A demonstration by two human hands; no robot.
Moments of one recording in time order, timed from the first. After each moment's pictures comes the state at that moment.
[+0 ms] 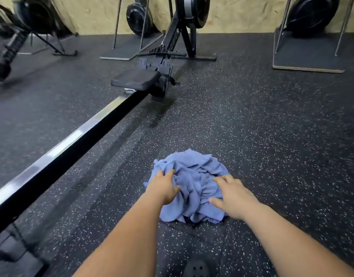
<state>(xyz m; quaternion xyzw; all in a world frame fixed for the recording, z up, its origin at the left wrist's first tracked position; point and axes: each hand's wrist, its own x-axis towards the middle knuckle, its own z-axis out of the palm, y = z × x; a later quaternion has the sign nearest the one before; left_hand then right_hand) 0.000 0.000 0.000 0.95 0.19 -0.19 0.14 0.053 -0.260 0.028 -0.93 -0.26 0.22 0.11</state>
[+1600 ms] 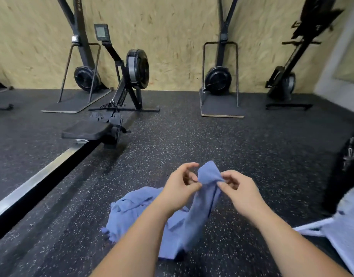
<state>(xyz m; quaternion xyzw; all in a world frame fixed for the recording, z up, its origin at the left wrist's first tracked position) -0.038 -0.194 0.200 0.75 -0.10 0.01 0.65 -0.038 -0.417 0.198 -0.84 -0.08 -0.05 0.54</state>
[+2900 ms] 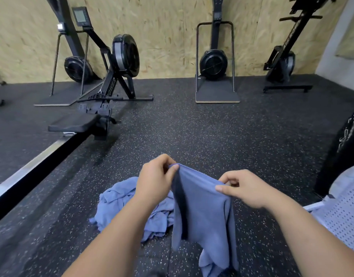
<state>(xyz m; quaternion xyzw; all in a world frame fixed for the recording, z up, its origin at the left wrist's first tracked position) -0.031 -0.234 0.193 0.91 -0.01 0.18 0.37 -0.023 -0.528 0.192 -0.87 -0.17 0.13 0.44</state>
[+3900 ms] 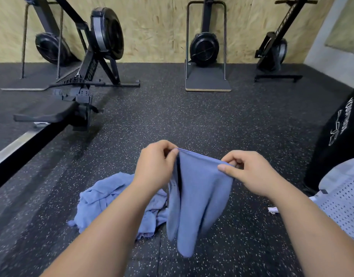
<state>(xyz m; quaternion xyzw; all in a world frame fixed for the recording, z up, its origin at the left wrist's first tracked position) 0.035 -0.255 0.200 0.91 -0.01 0.14 0.39 0.031 -0.536 0.193 -0.90 -0.13 0.00 0.42</state>
